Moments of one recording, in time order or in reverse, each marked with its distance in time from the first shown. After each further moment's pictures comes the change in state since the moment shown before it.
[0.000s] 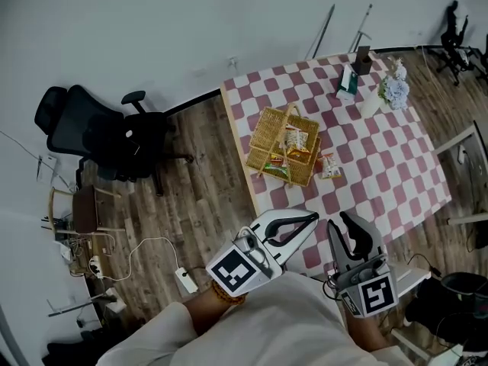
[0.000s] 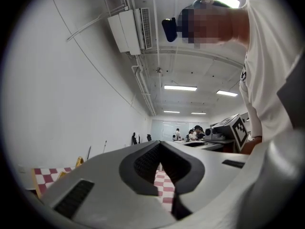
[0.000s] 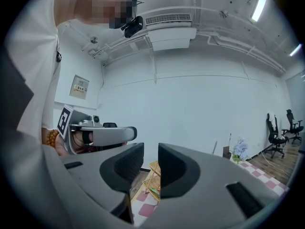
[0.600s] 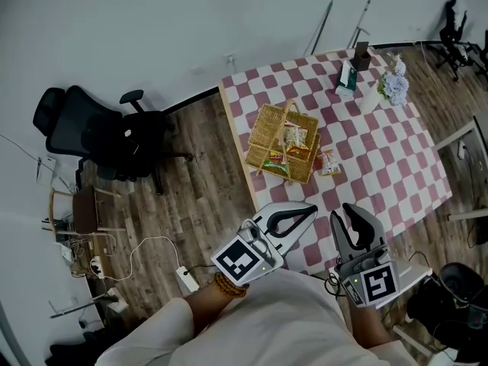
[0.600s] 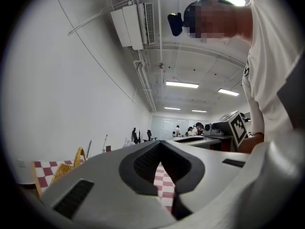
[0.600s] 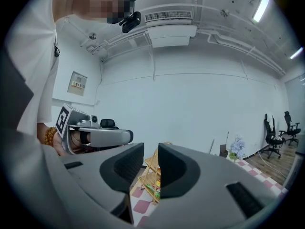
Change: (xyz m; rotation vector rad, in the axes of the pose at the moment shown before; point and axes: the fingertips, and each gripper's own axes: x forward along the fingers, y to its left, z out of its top) left arm 0.007 0.014 -0.021 -0.048 0.031 0.003; right arm 0.008 -0.016 -0.016 -0.012 0.041 -0.026
